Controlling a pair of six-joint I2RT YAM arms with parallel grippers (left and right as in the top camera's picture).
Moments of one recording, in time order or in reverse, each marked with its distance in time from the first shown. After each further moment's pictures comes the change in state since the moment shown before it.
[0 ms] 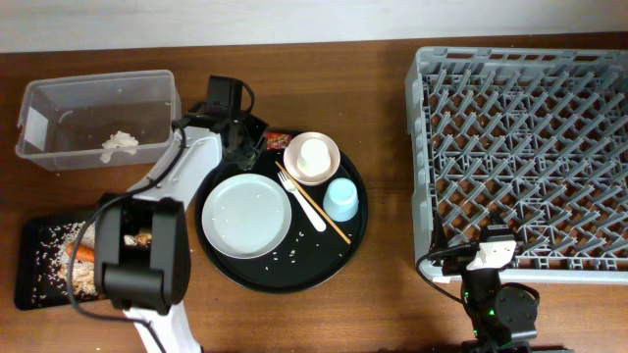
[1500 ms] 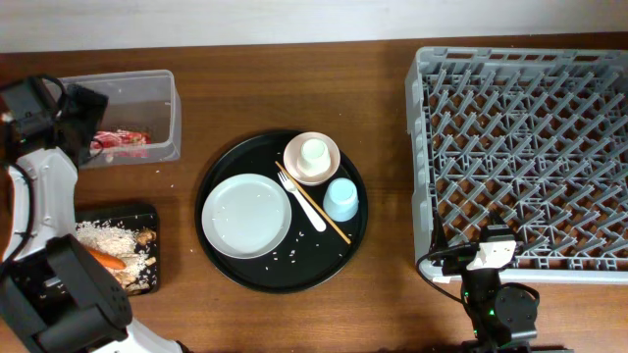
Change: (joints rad) left arm 0.605 -0.170 0.019 0.129 -0.091 0.397; right arm 0.000 0.000 0.000 0.000 0.000 0.000
